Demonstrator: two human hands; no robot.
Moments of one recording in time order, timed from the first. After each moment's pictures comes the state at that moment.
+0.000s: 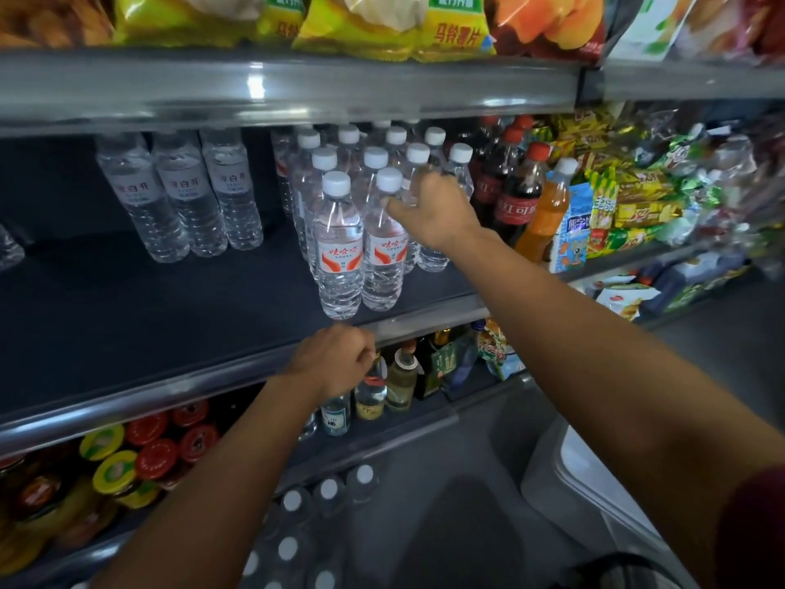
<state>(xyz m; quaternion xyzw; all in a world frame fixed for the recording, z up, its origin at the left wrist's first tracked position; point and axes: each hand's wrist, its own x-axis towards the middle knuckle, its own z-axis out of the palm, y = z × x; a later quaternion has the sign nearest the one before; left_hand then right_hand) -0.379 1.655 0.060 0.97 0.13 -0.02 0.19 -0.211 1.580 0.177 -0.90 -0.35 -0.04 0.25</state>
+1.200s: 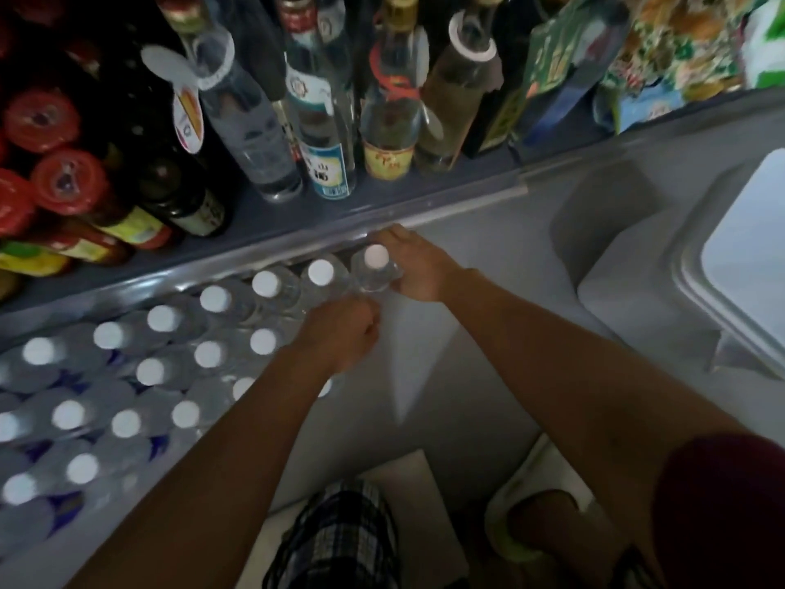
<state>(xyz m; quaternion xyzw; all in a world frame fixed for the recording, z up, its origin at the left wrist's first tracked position) -0.451 1.583 -0.282 0.91 0.19 -0.26 0.26 -0.293 1.509 -0.331 -0.80 -0.50 0.32 0.09</state>
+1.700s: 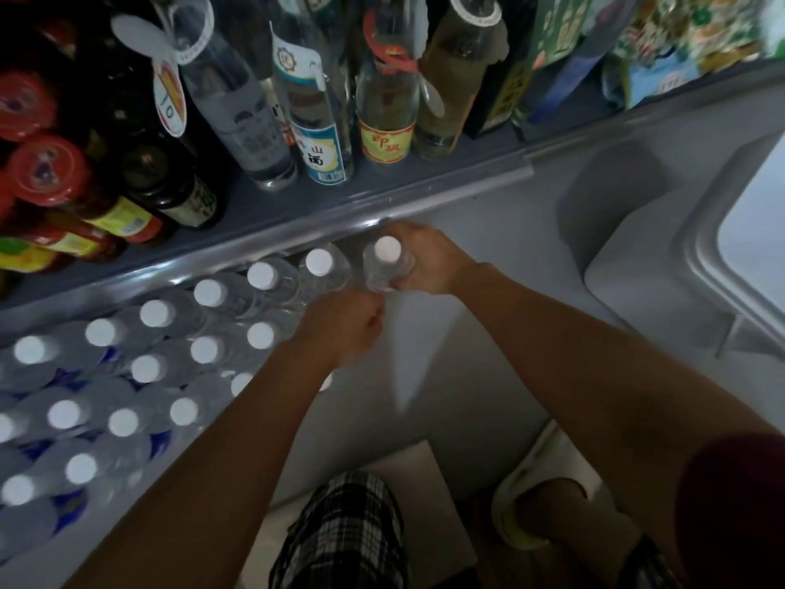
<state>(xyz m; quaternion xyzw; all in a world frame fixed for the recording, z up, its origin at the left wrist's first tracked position) -0.448 1.582 -0.280 0.92 0.17 -0.26 0.26 -0.291 1.494 -0.324 -0.81 -0.46 0.32 0.18</state>
